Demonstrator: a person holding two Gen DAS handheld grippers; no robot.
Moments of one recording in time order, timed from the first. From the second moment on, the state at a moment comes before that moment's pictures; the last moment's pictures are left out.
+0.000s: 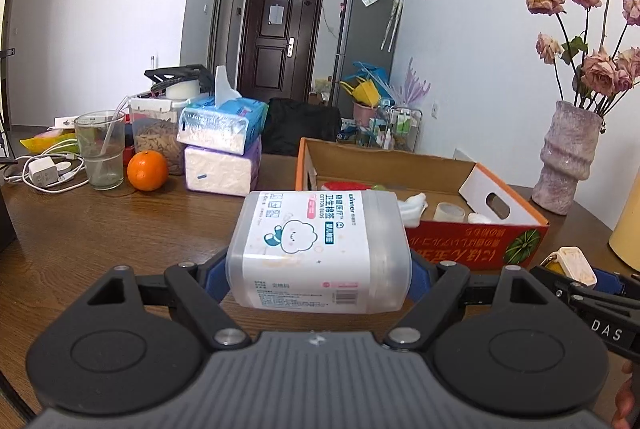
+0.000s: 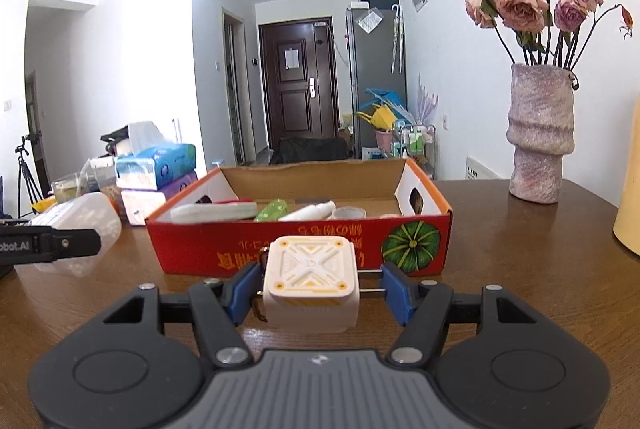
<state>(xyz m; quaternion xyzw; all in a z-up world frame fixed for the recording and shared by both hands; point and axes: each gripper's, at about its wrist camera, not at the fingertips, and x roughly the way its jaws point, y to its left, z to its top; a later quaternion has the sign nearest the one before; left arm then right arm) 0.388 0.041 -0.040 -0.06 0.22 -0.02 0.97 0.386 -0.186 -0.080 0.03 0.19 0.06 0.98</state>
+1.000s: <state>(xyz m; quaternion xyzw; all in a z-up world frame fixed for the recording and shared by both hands) 0.453 -0.035 -0.013 -0.08 0.20 -0.03 0.98 0.425 -0.210 -0.063 0.03 0.14 0.07 0.99</state>
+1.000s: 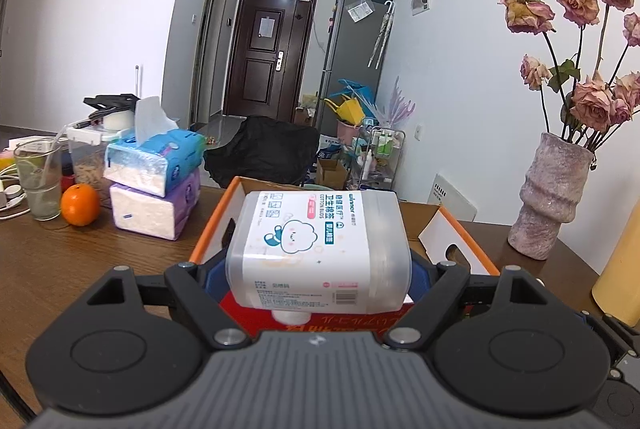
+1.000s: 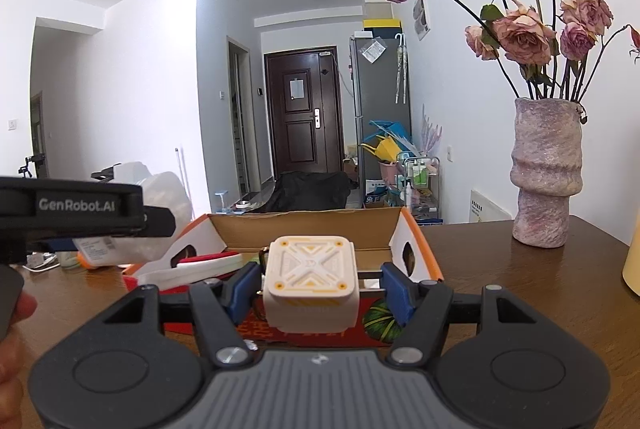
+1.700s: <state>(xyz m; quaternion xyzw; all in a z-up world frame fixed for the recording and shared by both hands) 0.506 -0.063 -0.019 -0.07 0.20 -0.03 0.98 0.477 -0.223 -0.067 0.03 0.14 0.06 0.99</state>
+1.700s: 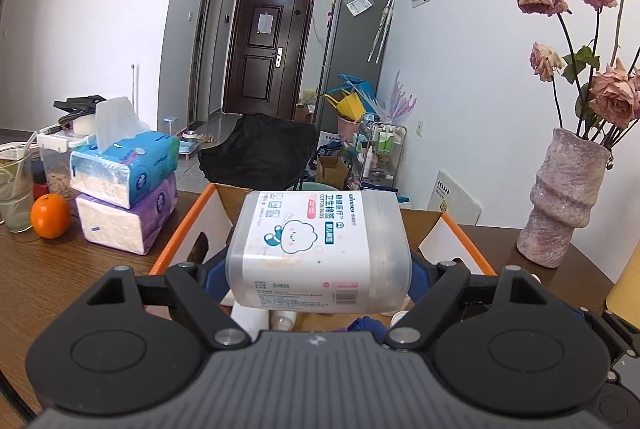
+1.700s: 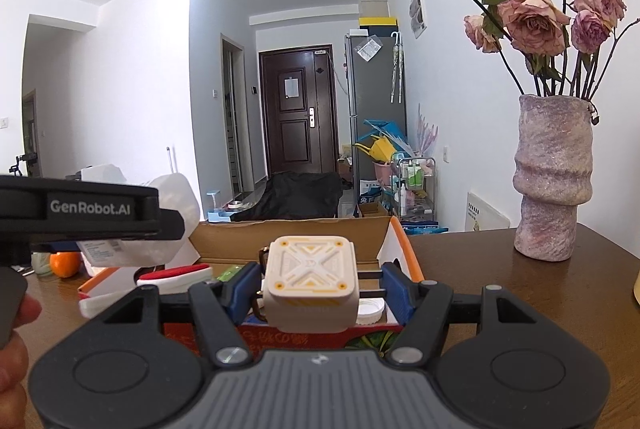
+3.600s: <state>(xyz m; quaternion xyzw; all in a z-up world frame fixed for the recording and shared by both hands) 0.574 -0.062 -0.022 -0.06 0.25 0.05 0.96 0.563 -0.234 -0.067 0.02 0.18 0.05 0.98</state>
